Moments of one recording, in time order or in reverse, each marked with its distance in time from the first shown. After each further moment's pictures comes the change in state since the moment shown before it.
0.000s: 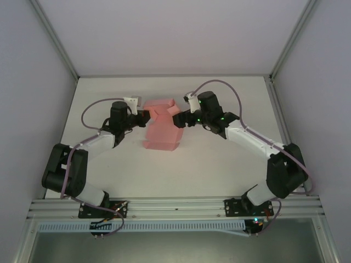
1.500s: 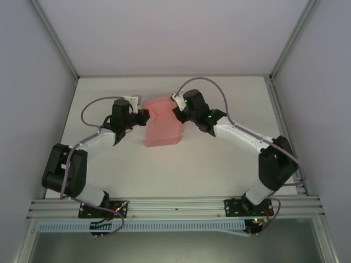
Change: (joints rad) left arm -0.047 -0.002 0.061 -0.130 -0.123 -0.013; right arm 0.151 0.185 0.136 0.083 0.558 -0.265
